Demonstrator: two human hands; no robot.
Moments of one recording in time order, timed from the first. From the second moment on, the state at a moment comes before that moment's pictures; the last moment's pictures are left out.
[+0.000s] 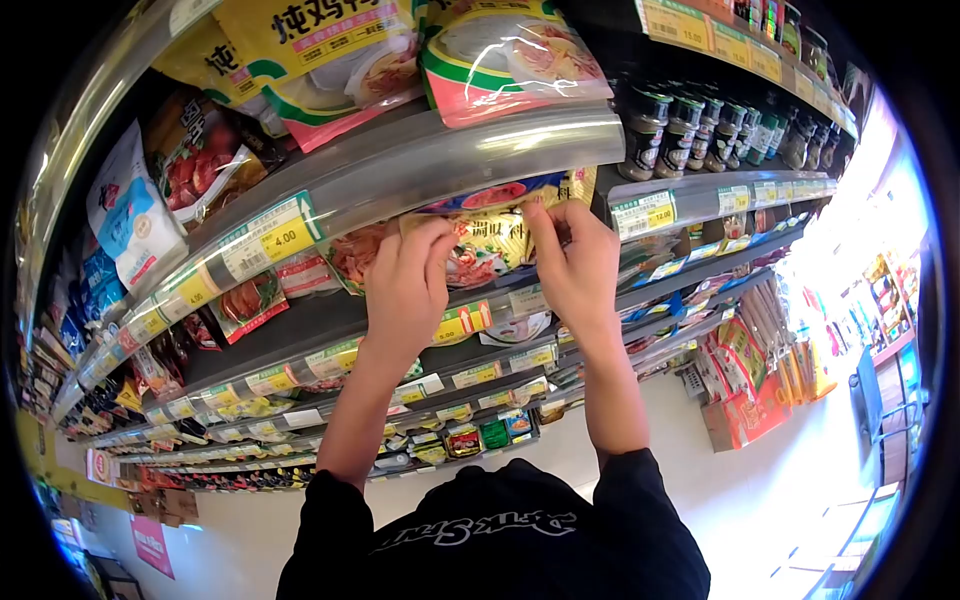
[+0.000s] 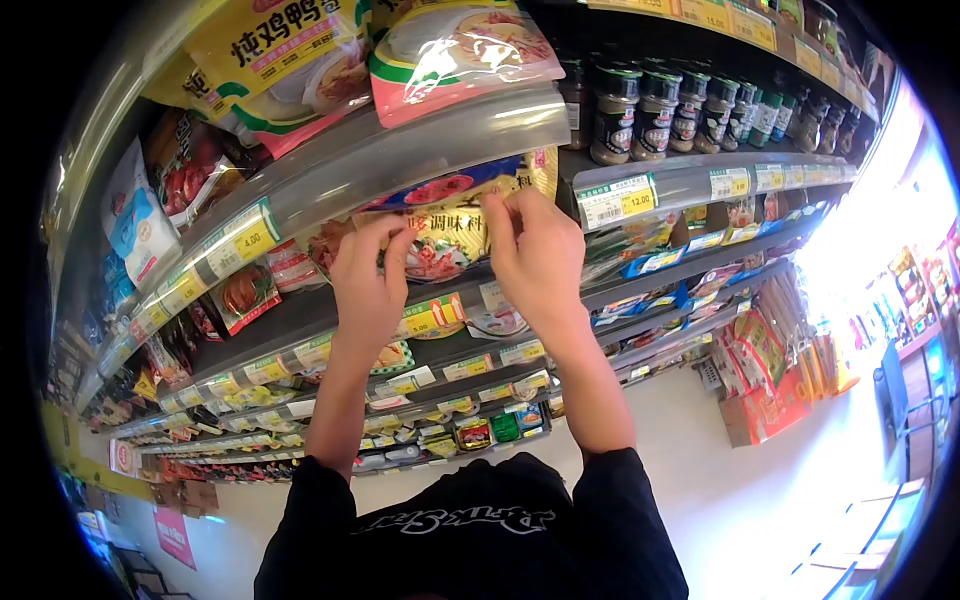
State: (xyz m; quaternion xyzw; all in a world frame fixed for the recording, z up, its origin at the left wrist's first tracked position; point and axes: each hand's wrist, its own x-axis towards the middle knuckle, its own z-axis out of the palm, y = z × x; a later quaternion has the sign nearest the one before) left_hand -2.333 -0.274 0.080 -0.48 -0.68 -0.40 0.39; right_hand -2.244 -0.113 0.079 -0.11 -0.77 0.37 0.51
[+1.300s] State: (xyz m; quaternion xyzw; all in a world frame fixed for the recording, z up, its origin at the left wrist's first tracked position) left_hand -2.323 -0.279 0.080 -0.44 -0.76 -0.46 0.14; right_hand -2.228 -0.125 0.051 -0.13 -0.79 0.24 0.54
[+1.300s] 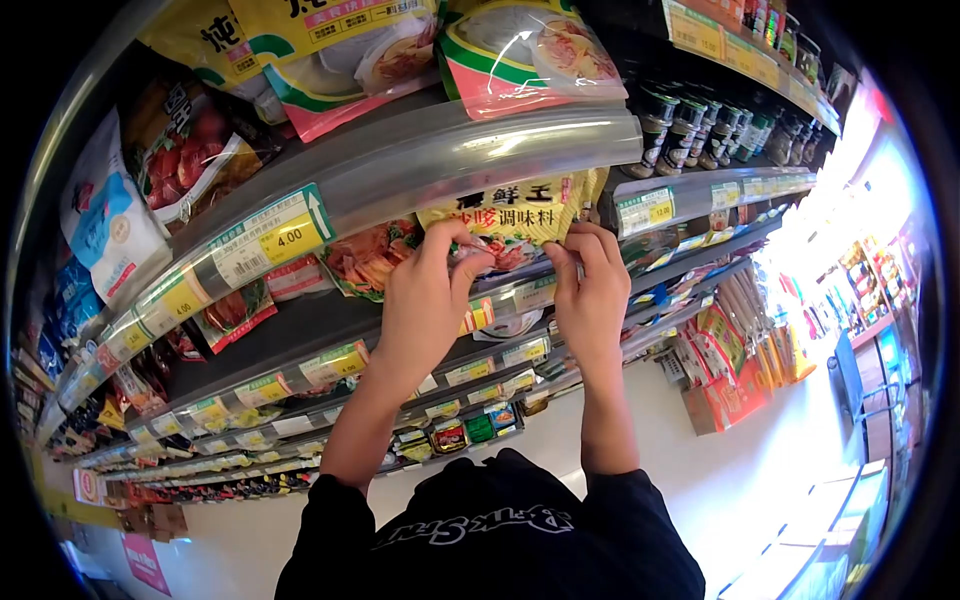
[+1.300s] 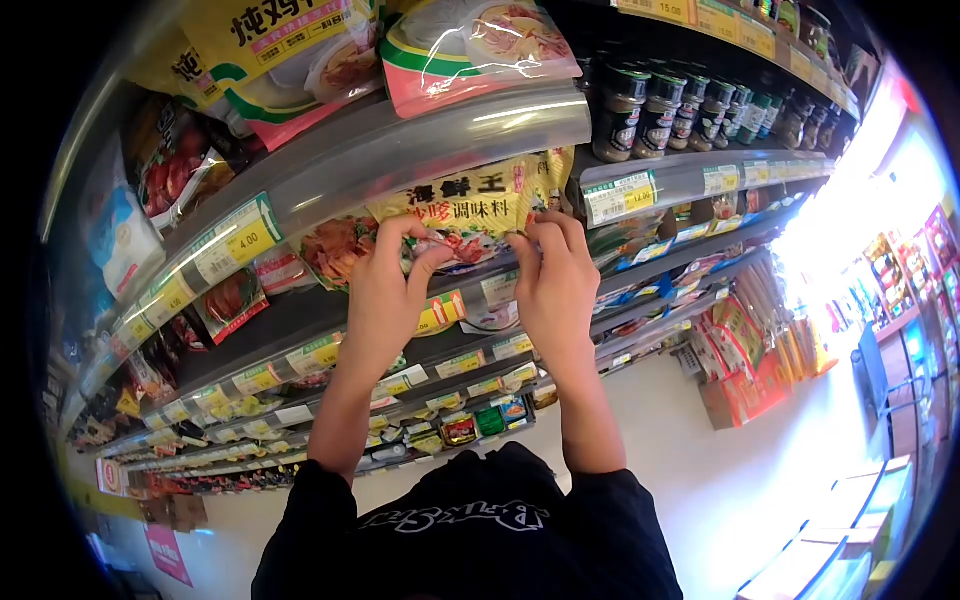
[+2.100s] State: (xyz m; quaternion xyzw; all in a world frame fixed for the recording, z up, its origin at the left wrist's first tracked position) left_hand -2.136 -0.279 -0.003 -0.58 -0.60 -0.53 0.13; right_hand -2.041 -0.193 -0.018 -0.23 -0.80 0.32 0.46
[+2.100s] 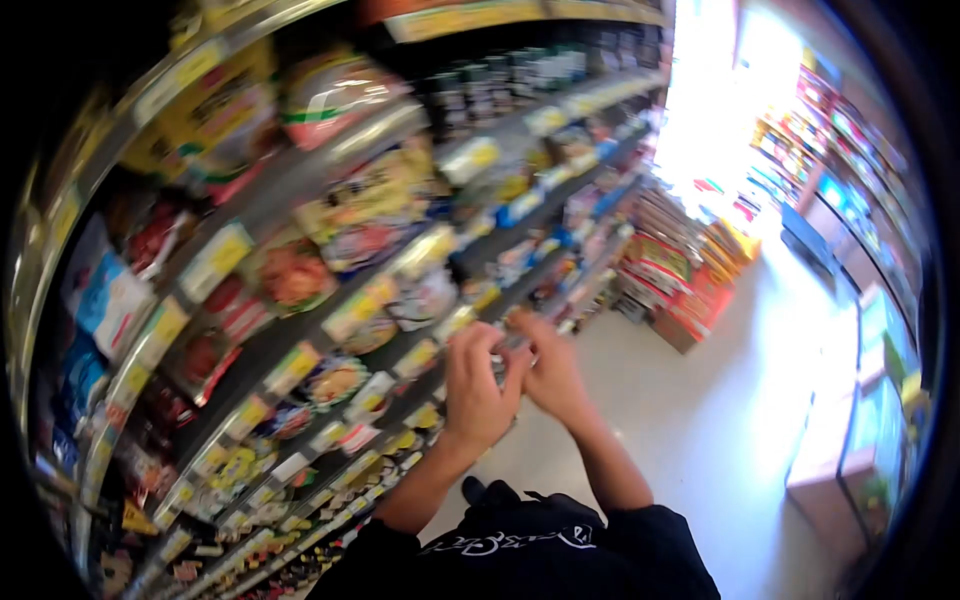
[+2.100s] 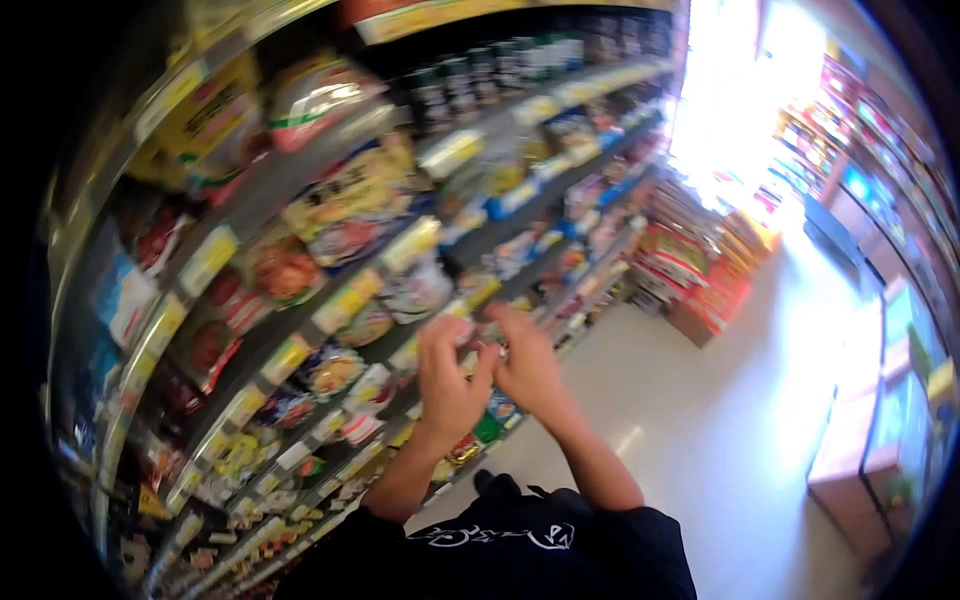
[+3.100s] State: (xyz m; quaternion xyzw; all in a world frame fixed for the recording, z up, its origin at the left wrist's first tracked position) left_hand -1.115 -0.069 -0.198 -0.87 -0.06 0.01 -0.49; right_hand -1.021 -0.208 -0.181 -0.89 -0.38 0.20 0.16
